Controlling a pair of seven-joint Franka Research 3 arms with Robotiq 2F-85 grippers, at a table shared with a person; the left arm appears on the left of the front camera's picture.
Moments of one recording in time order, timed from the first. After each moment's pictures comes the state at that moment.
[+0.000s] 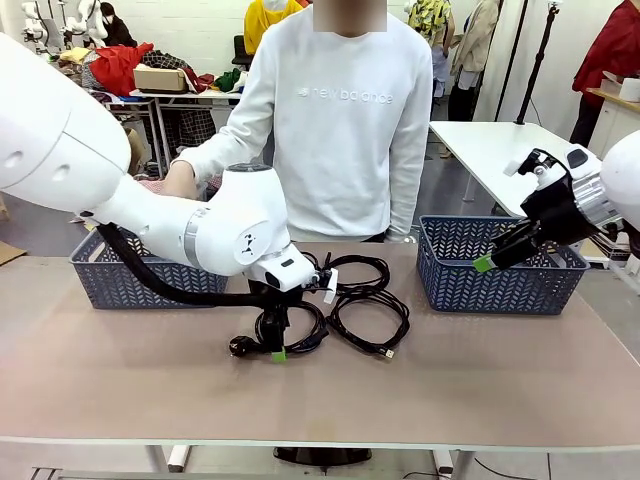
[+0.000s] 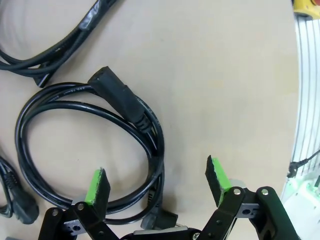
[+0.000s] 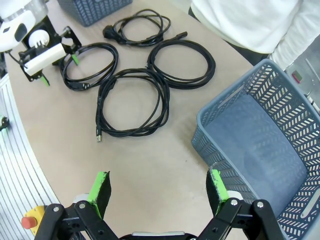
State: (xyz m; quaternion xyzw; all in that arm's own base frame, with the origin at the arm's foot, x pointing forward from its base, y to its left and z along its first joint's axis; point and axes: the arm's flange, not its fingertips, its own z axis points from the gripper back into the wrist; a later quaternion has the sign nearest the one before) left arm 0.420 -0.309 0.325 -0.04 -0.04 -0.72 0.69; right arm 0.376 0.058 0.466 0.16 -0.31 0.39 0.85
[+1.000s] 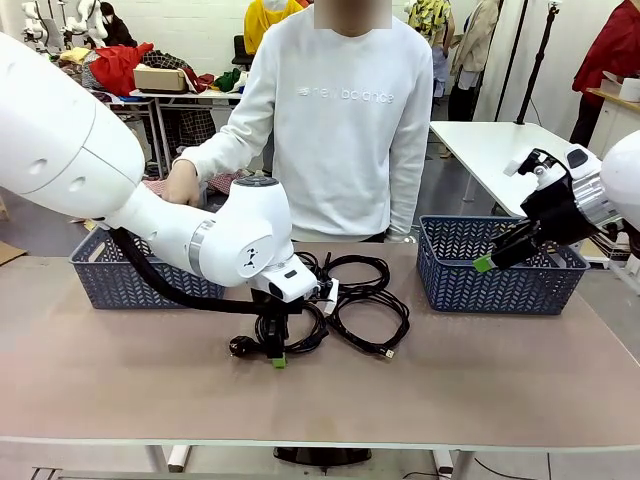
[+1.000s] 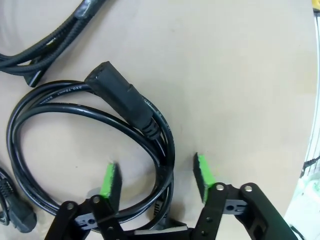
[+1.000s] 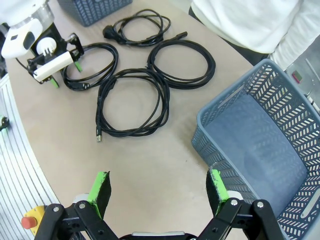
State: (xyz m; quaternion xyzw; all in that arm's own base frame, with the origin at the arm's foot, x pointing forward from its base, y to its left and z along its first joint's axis) left arm 0.424 -0.311 0.307 -0.03 -0.03 -0.73 0.69; right arm 0.376 0.058 0.466 0.16 -0.31 0.39 0.85
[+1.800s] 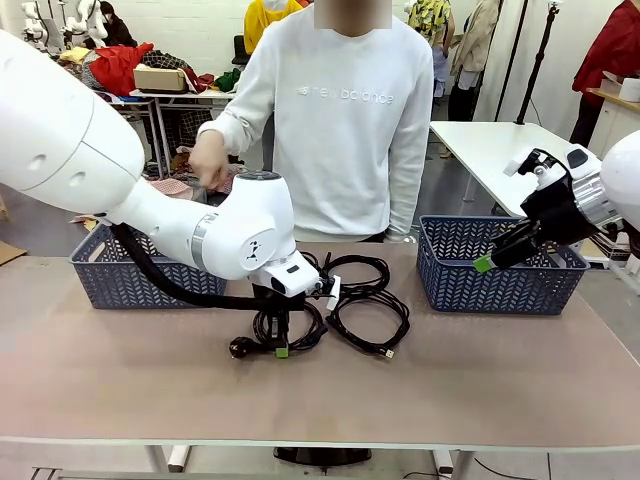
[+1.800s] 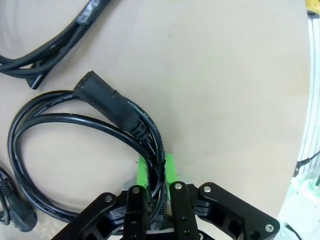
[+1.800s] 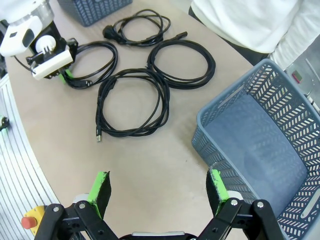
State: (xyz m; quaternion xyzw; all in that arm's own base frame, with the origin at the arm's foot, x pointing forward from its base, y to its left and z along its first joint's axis) left arm 0.424 -0.314 0.315 -0.04 -0.02 -0.72 0.69; right arm 0.376 0.058 0.466 0.16 -0.31 0.39 0.85
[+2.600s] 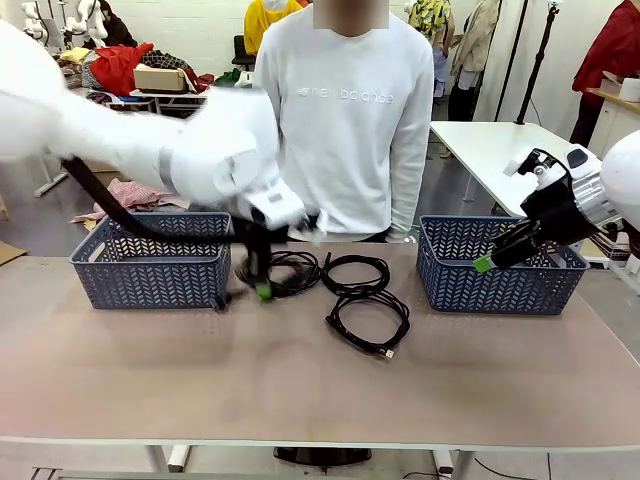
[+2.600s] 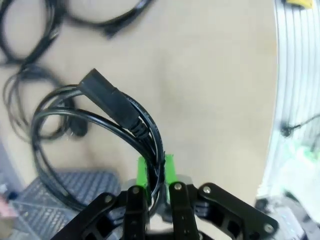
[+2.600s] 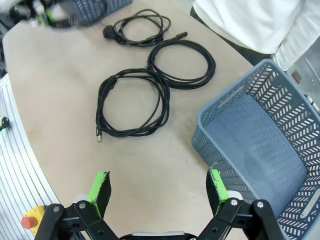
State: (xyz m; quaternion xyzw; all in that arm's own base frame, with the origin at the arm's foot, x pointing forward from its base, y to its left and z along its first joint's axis) left arm 0.443 -0.265 0.474 0.03 -0.05 -0.72 0.69; right arm 0.376 0.058 0.466 0.16 -0.31 0.39 0.85
